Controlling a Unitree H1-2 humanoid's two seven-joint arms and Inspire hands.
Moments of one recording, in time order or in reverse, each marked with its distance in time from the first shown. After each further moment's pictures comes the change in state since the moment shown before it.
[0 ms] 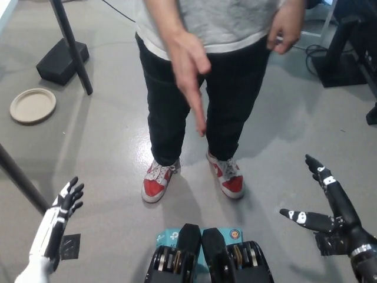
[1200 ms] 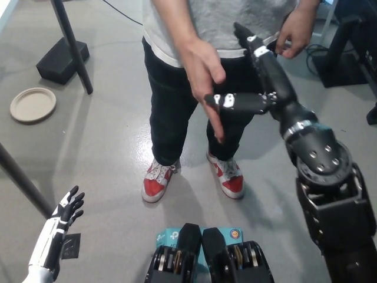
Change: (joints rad) left_arm 0.026 -0.002 -0.001 -0.017 -0.002 -0.026 -0.011; right_arm -0.539 0.175 0.064 -0.080 -0.076 0.437 0.019
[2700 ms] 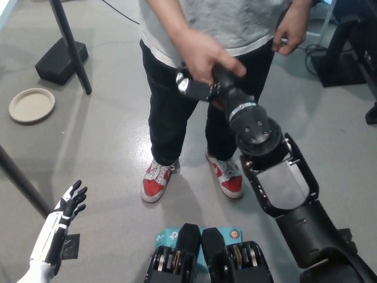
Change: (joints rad) left_arm -0.018 0.006 -0.005 -0.014 0.008 0.010 -0.010; right_arm -0.166 0.101 0.049 0.365 -0.073 -0.117 -0.112
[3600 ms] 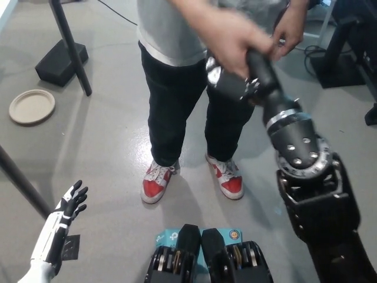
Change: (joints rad) left_arm -0.001 -0.003 0.000 0.001 -0.002 0.004 0.000; right_arm 0.128 -0.067 0.003 -0.319 -0.059 0.151 0.077
